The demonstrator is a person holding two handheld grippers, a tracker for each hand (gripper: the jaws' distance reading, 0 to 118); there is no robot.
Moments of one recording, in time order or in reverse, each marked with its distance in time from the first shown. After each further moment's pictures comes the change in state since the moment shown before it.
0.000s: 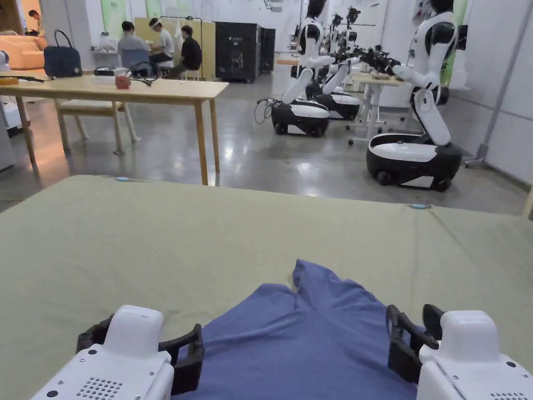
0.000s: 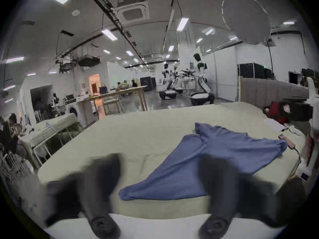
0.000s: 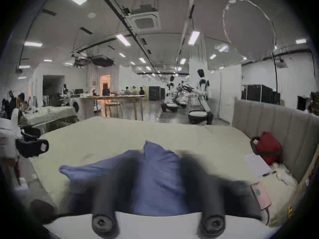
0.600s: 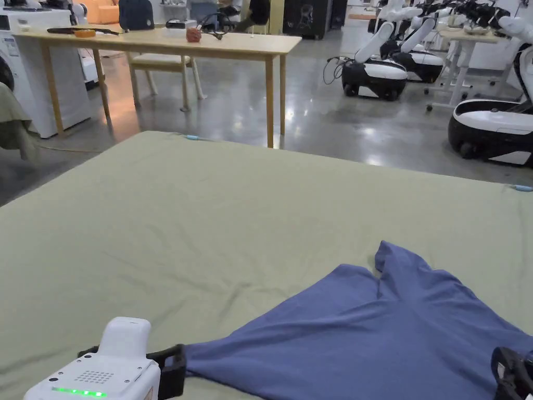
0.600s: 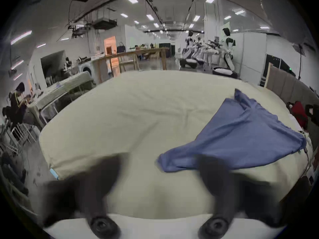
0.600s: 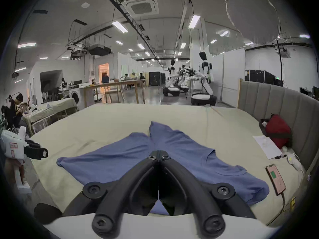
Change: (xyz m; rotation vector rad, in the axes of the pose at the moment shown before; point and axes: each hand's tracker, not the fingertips) left arm -0.130 -0.105 -0.088 -0.348 0.149 0.153; right arm -0.024 -0.042 -0.051 -0.173 0.020 -0.057
